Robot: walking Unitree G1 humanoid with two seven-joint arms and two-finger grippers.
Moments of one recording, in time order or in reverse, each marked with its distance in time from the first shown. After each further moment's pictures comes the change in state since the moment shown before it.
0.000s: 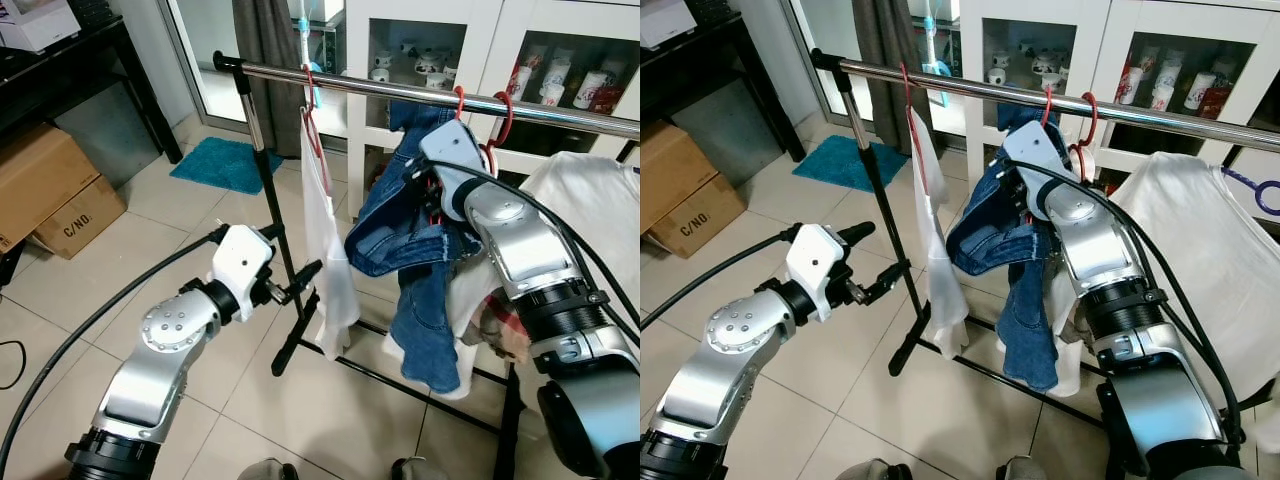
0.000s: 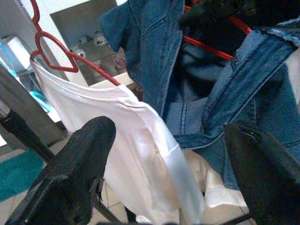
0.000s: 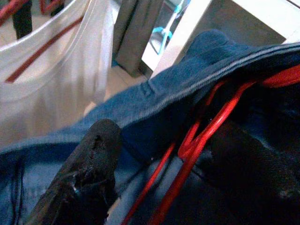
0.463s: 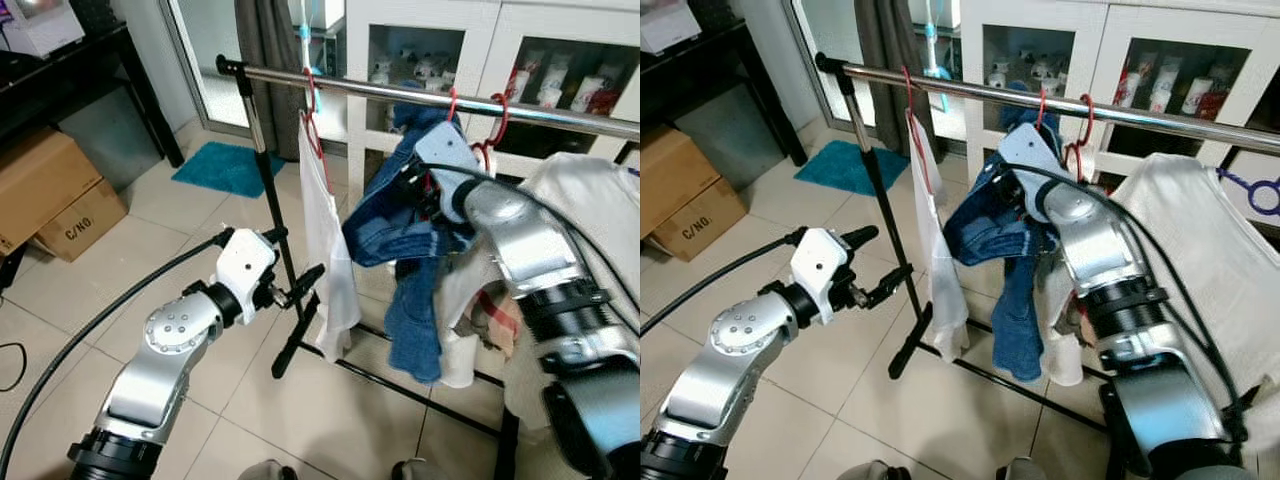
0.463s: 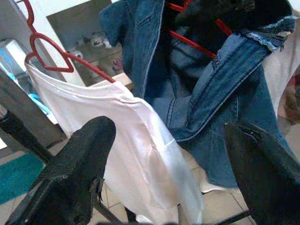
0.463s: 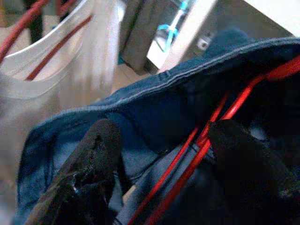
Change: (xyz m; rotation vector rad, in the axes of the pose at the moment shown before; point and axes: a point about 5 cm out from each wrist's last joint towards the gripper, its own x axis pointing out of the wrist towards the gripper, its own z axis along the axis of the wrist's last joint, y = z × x) left arm 0.001 -0.002 -0.005 0.001 0.012 -0.016; right arm 0.002 0.003 0.000 0.039 0.023 0.016
